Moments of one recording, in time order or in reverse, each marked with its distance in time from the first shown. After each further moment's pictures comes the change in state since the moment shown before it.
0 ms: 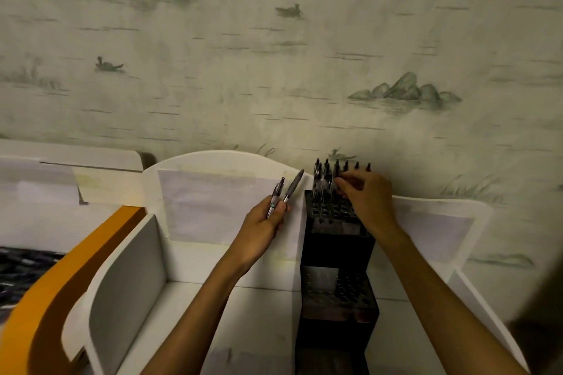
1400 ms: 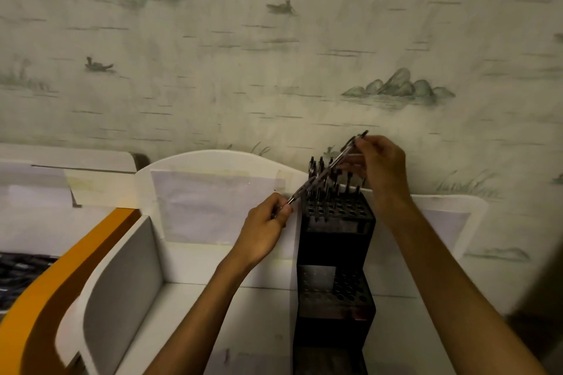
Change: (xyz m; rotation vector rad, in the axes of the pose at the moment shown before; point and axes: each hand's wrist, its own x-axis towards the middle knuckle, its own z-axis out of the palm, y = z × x) left_hand 0.006 0.002 0.013 0.252 -0.011 0.107; right_hand 0.016 -0.056 -0.037 0.699 0.119 0.314
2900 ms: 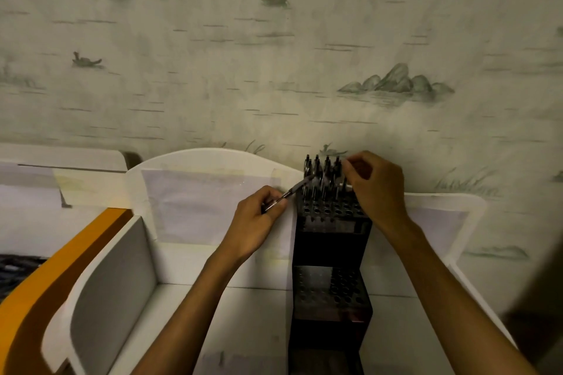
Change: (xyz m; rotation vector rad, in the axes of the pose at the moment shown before) left_hand 0.010 0.001 -0.008 -0.017 0.040 0.080; right_hand 0.002 0.040 -0.023 -0.756 -0.025 -0.504
